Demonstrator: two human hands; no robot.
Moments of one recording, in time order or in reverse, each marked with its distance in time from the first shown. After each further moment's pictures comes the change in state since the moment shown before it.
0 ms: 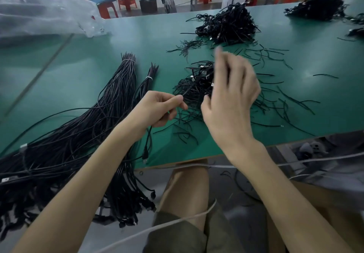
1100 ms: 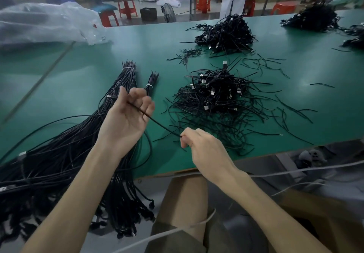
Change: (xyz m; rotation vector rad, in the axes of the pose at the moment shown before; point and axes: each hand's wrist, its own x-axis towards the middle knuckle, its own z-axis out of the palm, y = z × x) left_hand -0.017 -0.026 -0.036 -1.184 -0.080 0.151; right_hand -0.055 0.006 0.044 0.432 -0.554 -0.142
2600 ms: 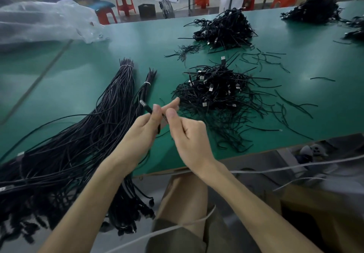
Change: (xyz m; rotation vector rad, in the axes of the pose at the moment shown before) left_hand -0.022 -0.036 0.016 1.069 -0.030 0.015; right_hand 0.027 -0.037 0.011 0.623 0.316 0.022
